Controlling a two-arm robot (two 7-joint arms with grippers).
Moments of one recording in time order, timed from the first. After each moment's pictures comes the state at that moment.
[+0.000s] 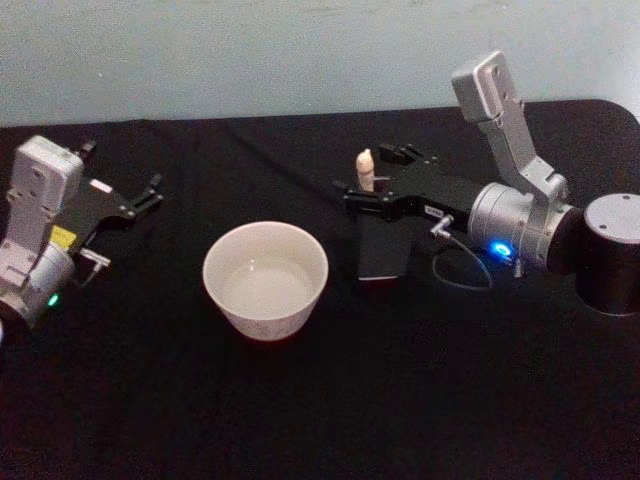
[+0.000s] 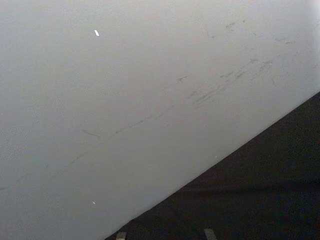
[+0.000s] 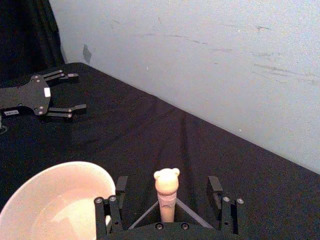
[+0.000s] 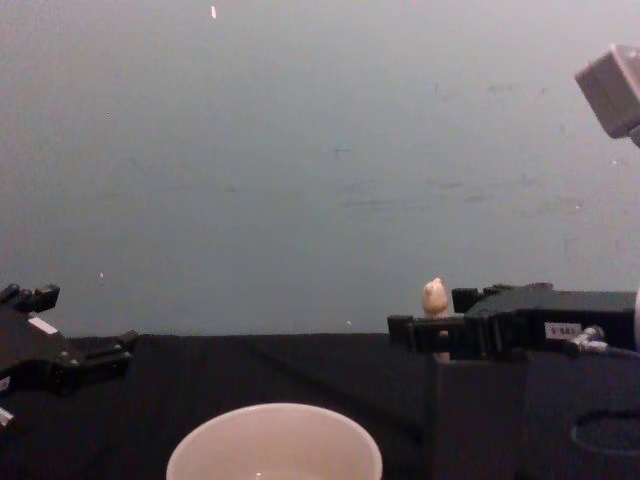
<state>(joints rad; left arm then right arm) -0.20 0.60 0.45 -1.41 -0.25 -0.12 0.03 0.35 0.45 -0.48 -1.52 0.43 0.30 0.39</state>
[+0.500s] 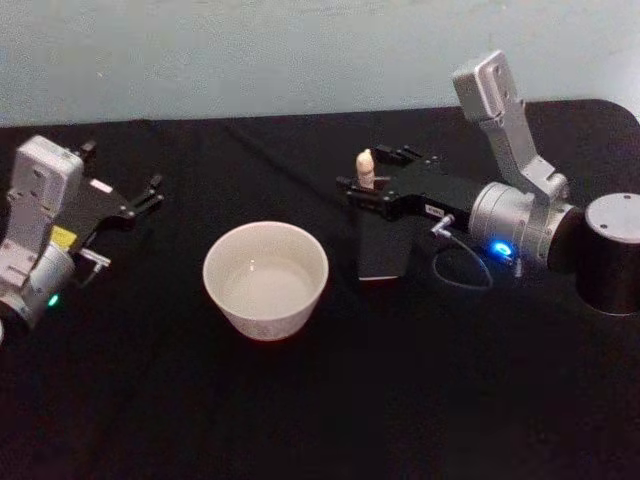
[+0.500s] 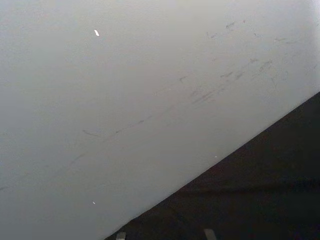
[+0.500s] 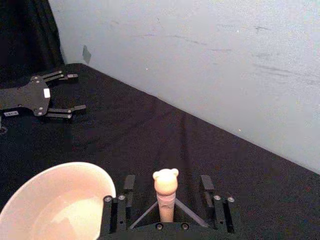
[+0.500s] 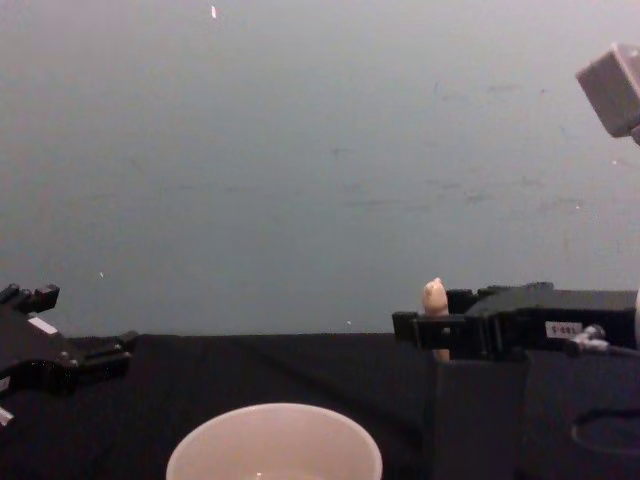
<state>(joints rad) -0.20 0.60 0.45 -1.41 -0.25 -0.12 0.03 0.35 0.45 -0.48 -1.52 0.43 0.30 0.39</state>
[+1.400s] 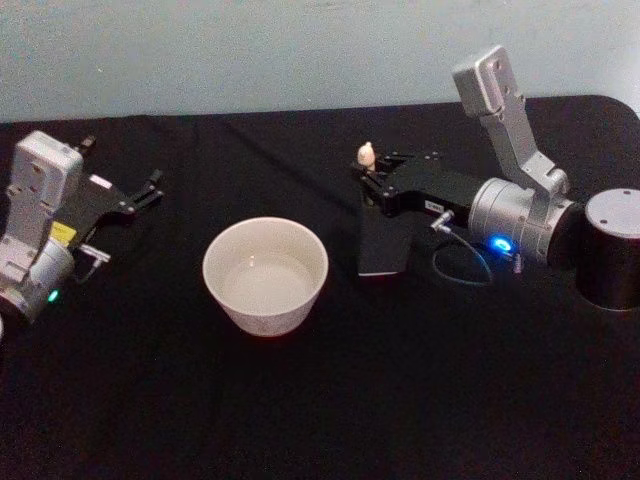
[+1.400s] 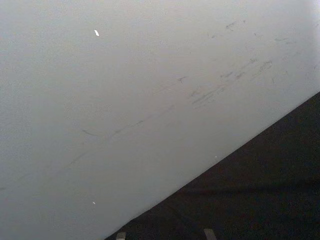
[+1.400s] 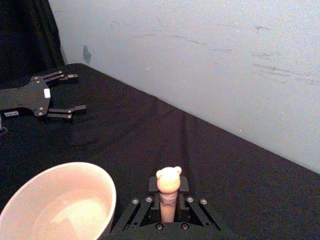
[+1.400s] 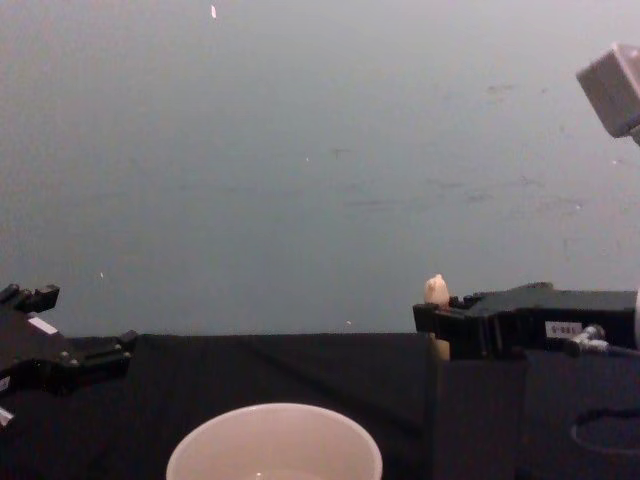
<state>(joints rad) -0.20 0.60 0.45 -1.41 -0.25 -0.12 0.03 0.35 0.45 -0.48 -1.52 0.43 0.30 0.39</state>
